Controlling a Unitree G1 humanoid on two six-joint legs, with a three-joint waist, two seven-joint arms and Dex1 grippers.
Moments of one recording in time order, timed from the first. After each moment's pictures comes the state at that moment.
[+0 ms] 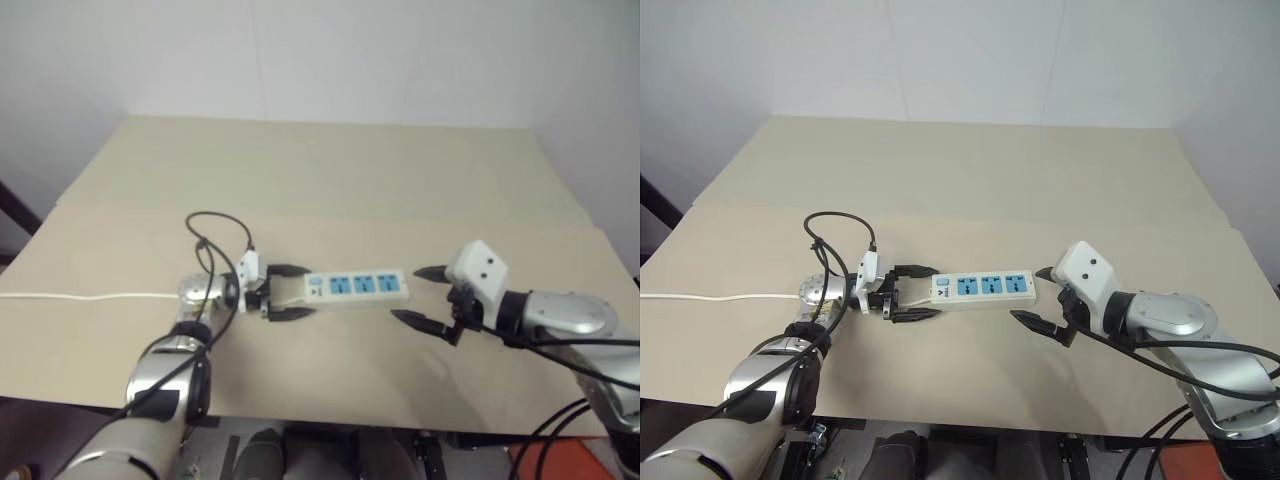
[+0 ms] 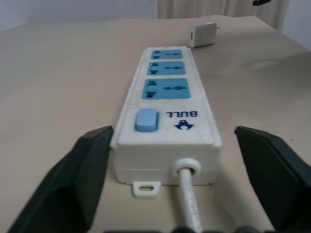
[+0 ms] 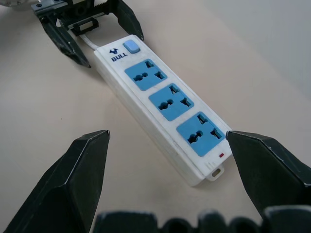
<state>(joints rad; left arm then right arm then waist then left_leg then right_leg) -0.84 0.28 0.14 1.30 -0.12 -0.65 -1.55 -0.16 -0.87 -0.06 -0.62 0.46 0.76 0.74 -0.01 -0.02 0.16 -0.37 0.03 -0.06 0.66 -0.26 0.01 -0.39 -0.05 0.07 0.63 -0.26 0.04</state>
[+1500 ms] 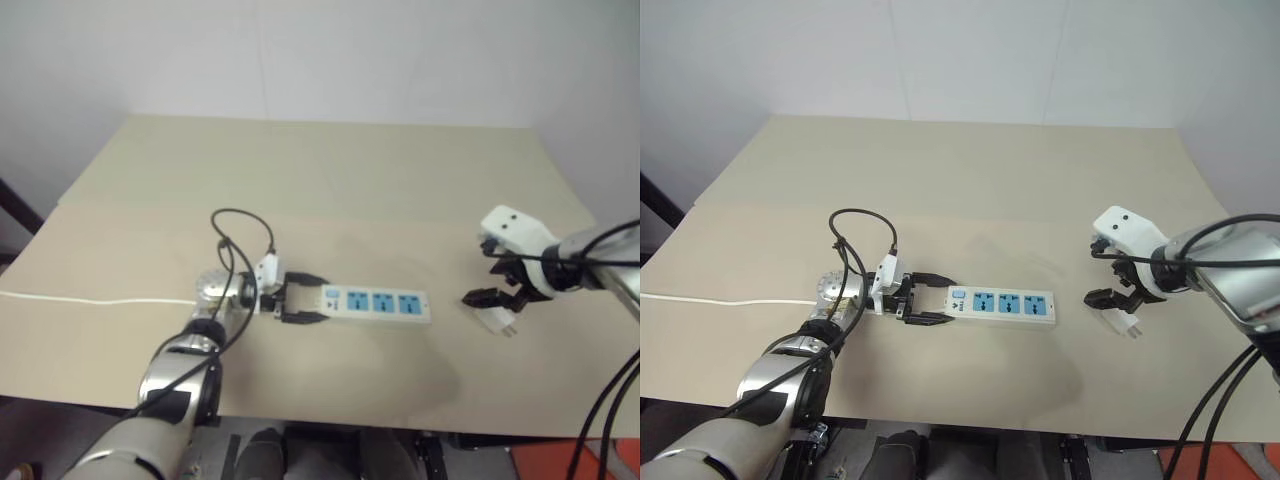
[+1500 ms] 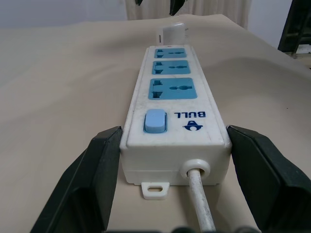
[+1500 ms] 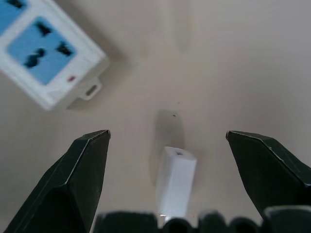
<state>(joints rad) -0.84 0.23 0.04 1.23 -0.11 -0.63 -1.61 -0.78 -1.23 0.40 -0.27 0.41 1.32 0.86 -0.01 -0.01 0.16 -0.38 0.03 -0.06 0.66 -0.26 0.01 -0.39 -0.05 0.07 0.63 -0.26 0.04</state>
